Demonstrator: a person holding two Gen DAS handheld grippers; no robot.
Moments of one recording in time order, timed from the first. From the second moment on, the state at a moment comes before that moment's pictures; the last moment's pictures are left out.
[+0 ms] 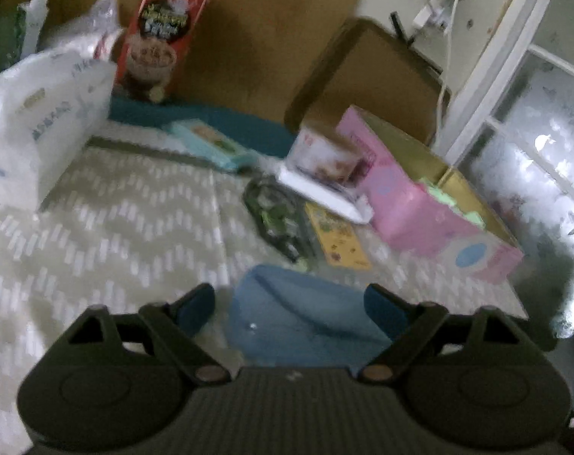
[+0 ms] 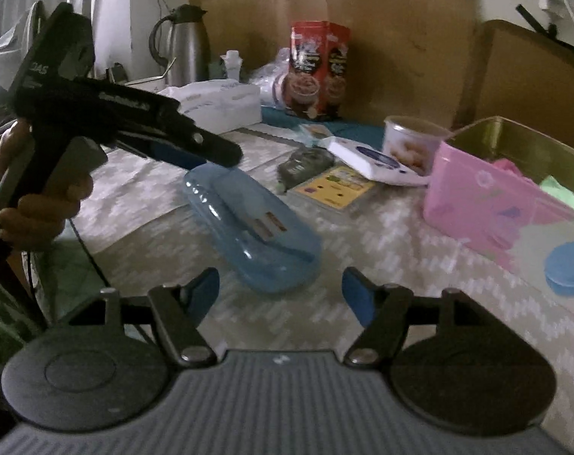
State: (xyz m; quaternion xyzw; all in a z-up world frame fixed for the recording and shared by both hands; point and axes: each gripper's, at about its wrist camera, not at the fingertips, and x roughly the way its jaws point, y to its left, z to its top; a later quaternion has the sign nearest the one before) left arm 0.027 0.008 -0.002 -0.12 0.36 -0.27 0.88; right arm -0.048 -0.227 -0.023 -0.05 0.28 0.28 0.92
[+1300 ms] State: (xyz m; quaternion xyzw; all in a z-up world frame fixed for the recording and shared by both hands) left arm 0.110 -0.254 0.055 0.05 0.28 -0.32 0.90; right arm 0.006 -0.395 0.000 0.06 0.17 -0.07 0.98
